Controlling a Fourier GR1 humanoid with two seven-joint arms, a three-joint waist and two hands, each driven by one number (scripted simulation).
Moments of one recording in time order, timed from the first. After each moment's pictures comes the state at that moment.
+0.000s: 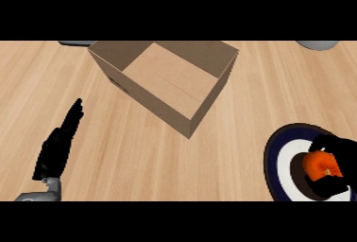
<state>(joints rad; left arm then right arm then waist) -0.02 0.21 0.00 -1.53 -0.16 0.06 0.07 0.09 -0.46 0.00 -1.69 0.83 0.19 0.32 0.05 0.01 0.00</state>
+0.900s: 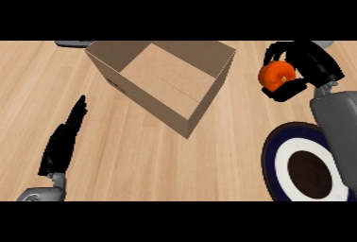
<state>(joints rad) -0.05 0.19 0.00 -1.52 -0.18 0.08 0.10 -0.70 -0.41 0.01 -1.11 0.75 0.19 -0.15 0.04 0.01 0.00</state>
